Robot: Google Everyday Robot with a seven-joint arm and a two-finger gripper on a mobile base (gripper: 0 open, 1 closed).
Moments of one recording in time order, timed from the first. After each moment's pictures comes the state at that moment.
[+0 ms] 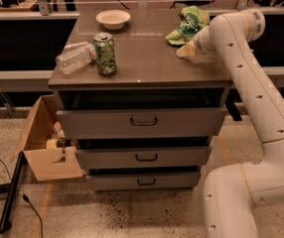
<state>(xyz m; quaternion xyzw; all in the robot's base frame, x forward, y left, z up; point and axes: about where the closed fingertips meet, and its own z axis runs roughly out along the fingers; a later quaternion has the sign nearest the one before) 0.858 -0.219 0.852 -0.24 0.85 -0.05 0.46</state>
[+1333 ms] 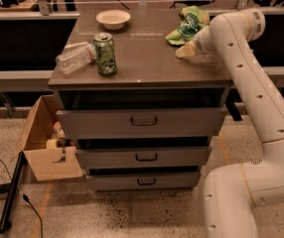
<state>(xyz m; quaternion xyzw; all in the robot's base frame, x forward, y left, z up) 0.858 -0.219 0.853 -0.24 0.85 -0.05 0.46</state>
